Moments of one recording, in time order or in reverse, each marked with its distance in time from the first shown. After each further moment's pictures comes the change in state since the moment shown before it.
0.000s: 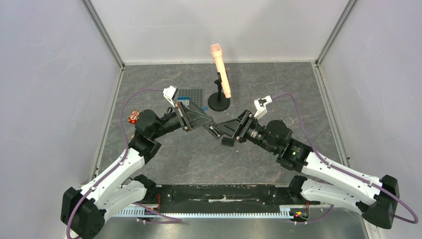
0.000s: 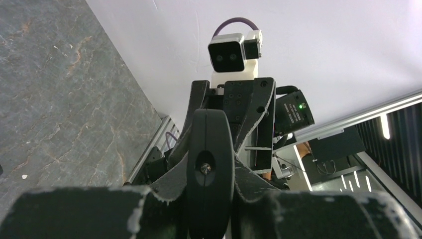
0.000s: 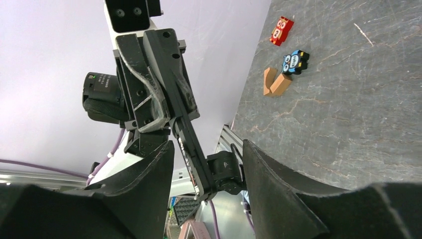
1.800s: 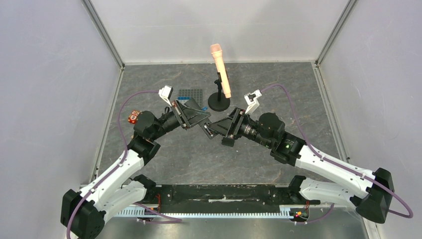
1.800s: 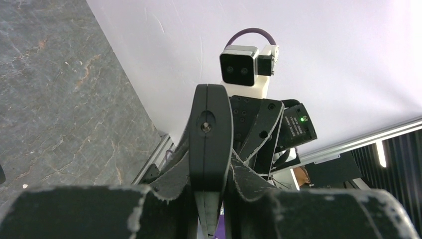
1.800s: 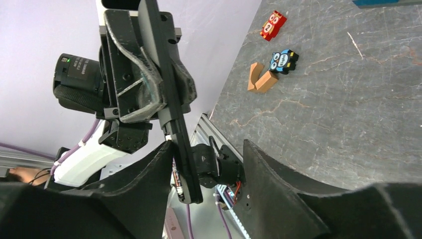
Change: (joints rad) left arm 0.007 -0.013 -0.019 0.018 -0.086 -0.046; right arm -0.022 0.122 0.084 -0.001 -0.101 -0.158
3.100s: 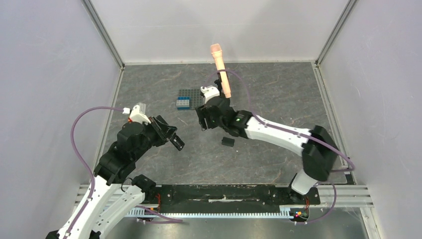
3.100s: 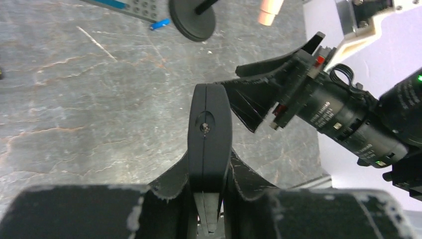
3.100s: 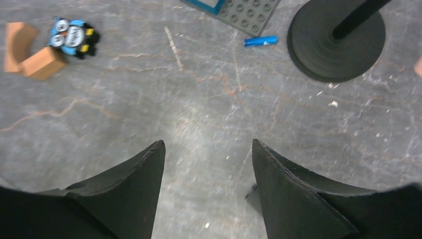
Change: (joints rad) left arm 0.002 -0.344 0.212 -1.123 -0.585 0.455; right arm 0.009 0.572 0.423 -0.375 0.311 -0.631
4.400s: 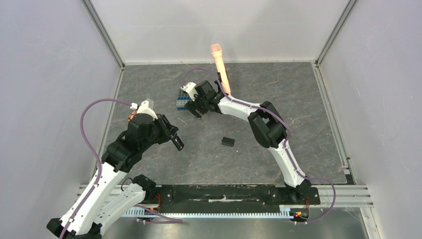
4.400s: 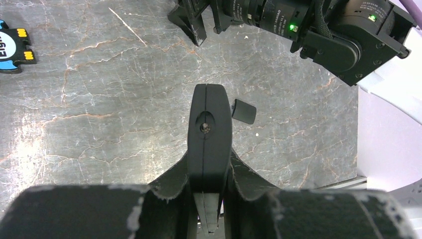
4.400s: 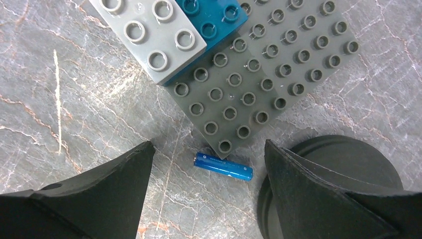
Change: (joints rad) left arm 0.001 0.138 0.047 -0.084 -0.052 0.036; right arm -0.193 0.755 0.603 -0.023 -0.254 -0.585
